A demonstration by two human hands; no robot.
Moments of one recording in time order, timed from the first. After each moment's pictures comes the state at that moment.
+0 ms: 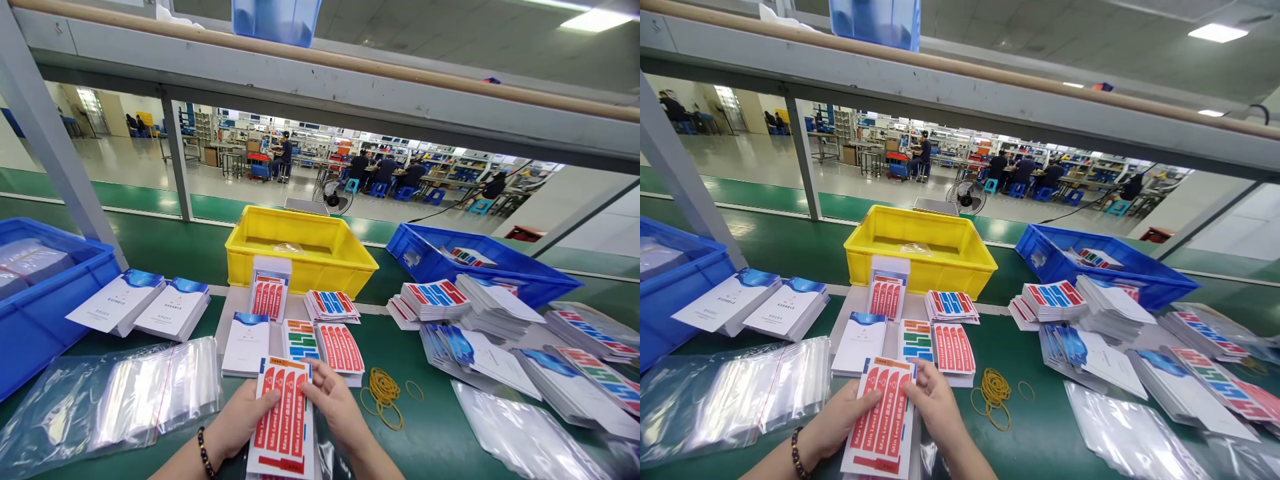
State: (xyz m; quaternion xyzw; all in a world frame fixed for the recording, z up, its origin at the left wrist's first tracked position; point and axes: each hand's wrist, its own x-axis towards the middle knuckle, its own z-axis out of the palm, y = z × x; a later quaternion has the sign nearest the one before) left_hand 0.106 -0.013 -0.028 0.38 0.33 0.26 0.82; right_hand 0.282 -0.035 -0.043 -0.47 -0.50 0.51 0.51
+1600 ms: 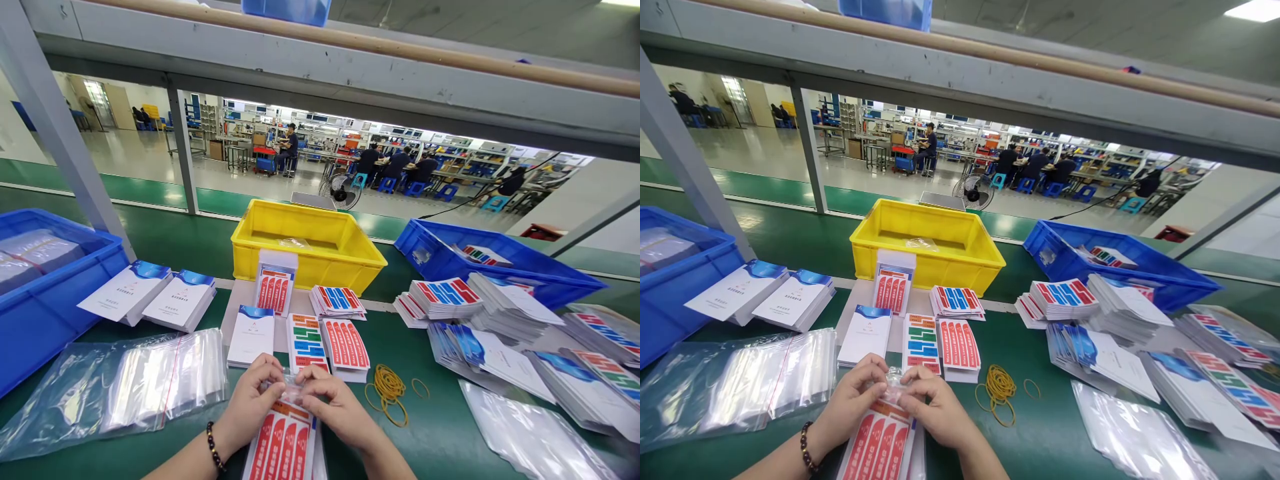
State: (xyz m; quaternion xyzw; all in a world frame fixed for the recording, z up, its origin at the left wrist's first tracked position) left_hand 0.104 -0.009 -0.040 0.63 0.37 0.38 0.56; right_hand 0.294 -0.033 -0.035 -0.45 -0.68 0.46 0.36
